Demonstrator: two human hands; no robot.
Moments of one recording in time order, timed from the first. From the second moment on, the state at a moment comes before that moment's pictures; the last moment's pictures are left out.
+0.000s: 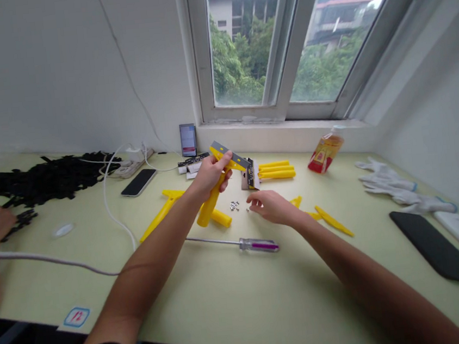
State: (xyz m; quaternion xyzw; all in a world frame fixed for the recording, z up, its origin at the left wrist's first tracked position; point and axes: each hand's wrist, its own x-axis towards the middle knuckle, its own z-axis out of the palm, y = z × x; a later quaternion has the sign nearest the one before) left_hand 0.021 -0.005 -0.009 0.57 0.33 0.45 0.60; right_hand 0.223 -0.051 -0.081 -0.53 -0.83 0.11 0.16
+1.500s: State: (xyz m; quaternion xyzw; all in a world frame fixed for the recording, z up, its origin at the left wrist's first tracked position) left_hand 0.021 0.016 -0.033 0.50 0.38 0.29 0.72; right_hand 0.348 -0.031 -0.039 -0.65 -0.72 0.22 0.08
